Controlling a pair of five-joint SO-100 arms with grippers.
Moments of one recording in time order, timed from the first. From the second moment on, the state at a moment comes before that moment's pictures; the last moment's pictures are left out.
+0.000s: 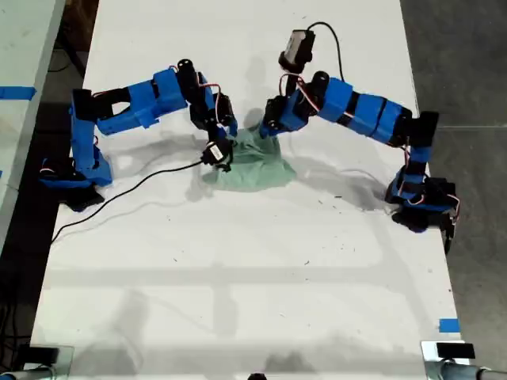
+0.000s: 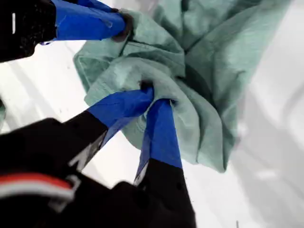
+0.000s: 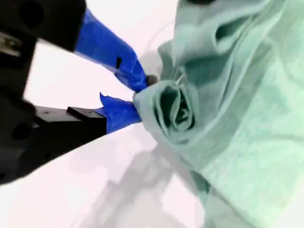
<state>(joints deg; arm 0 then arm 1) -29.3 73.3 58.1 86.5 9.5 24.9 78.0 49.9 83.8 -21.5</state>
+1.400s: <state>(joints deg) -7.5 202.6 181.6 56.2 -1.3 5.4 199.9 173.1 78.7 -9.4</state>
